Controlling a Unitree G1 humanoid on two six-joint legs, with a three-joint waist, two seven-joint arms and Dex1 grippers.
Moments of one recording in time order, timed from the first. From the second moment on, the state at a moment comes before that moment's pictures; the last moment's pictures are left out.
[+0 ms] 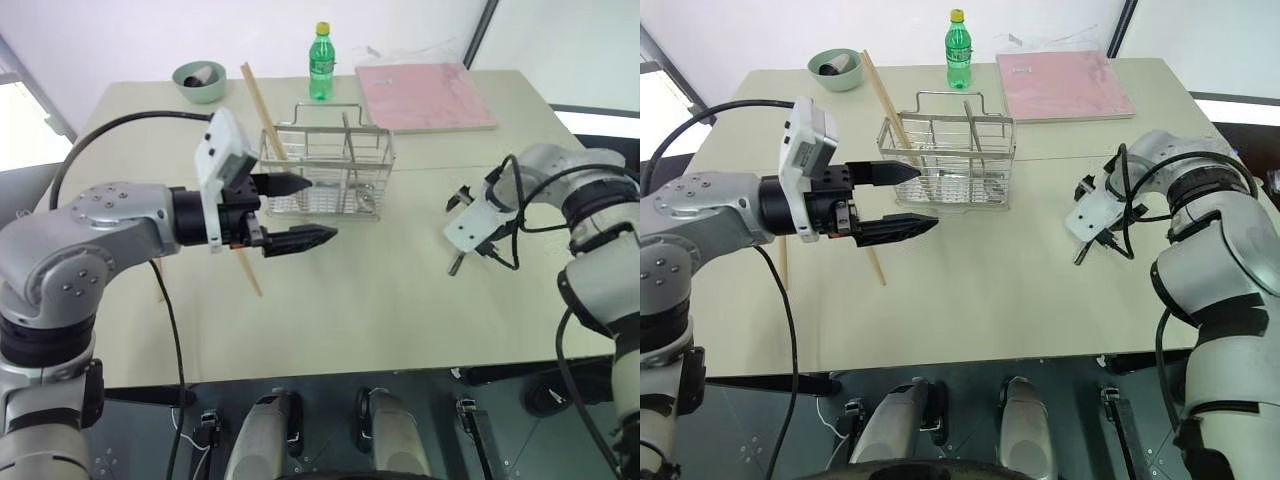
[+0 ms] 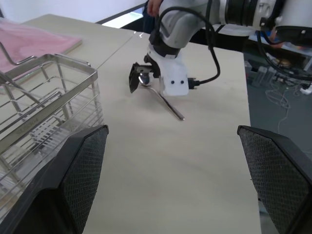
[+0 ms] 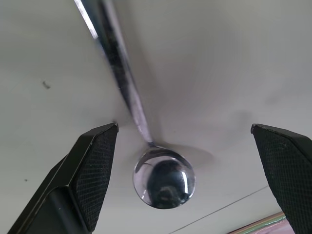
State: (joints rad) left arm -0.70 0.76 0.07 -0.51 -1.03 1.05 -0.62; right arm -1.39 -0.75 0.86 1.34 -0.98 -0.87 0.78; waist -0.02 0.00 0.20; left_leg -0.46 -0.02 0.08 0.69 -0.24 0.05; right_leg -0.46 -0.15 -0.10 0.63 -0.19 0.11
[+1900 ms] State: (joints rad) left arm -0.83 0.78 0.10 -0.32 -0.87 0.95 -0.71; right arm -1.28 -0.45 -0.04 0.94 0.33 0.30 1.05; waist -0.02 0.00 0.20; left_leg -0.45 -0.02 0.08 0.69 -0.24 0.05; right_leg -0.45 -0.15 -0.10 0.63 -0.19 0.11
